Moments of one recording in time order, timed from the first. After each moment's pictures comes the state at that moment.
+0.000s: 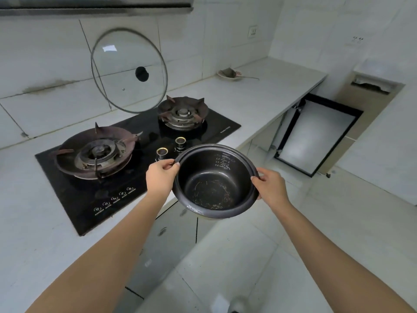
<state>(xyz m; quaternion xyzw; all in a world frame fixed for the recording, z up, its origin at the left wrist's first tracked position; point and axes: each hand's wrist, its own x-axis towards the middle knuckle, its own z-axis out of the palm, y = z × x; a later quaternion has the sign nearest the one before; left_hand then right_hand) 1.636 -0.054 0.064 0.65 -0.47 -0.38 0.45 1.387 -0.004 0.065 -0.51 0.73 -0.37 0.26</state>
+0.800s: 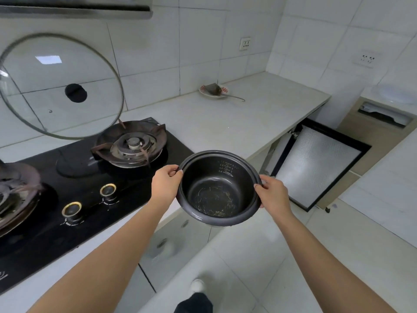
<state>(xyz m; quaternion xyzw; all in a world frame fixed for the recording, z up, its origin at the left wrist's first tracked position) 1.419 -0.278 0.038 0.65 -0.47 -0.39 0.45 1.171 -0.233 0.056 -0.51 0.73 -0.37 0.26</state>
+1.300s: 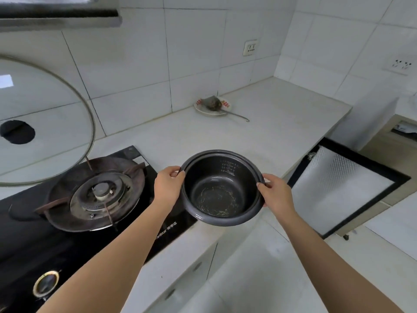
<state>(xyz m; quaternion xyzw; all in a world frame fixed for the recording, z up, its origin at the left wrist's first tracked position) 1.362 -0.491 0.042 0.67 -0.44 -0.38 0.45 1.116 -0.456 0.058 -0.51 0.72 -0.37 0.28</state>
